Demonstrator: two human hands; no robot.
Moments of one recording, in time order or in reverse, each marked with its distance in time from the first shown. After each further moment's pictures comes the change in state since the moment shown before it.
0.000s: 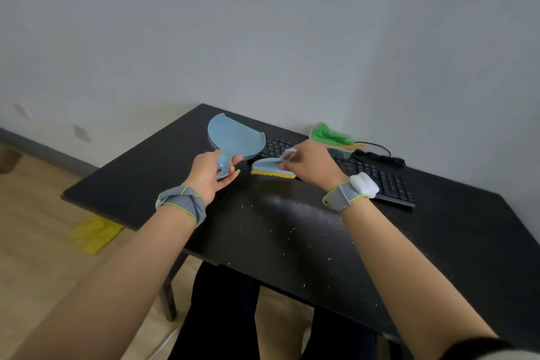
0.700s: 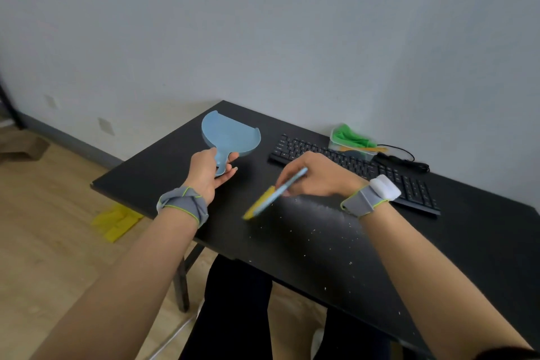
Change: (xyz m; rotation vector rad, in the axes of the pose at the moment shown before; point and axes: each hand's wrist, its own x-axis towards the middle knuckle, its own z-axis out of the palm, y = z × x) left_hand 0.002 0.012 -0.039 -0.021 0.098 0.105; right_hand -0.007 -0.031 0.006 0.098 -0.390 -0.225
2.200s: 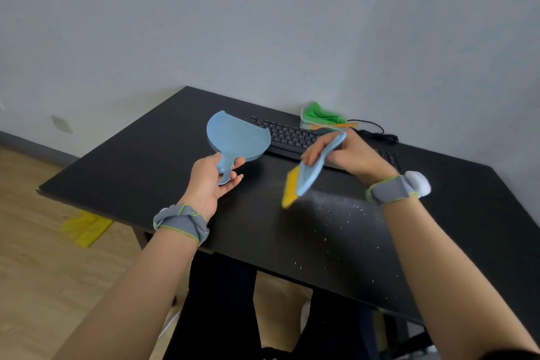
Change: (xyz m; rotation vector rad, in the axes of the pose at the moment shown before) left_hand -0.027 -0.049 0.038 0.030 -0.135 -0.088; right_hand -0.069 0.064 -0.029 0.486 0.308 0.048
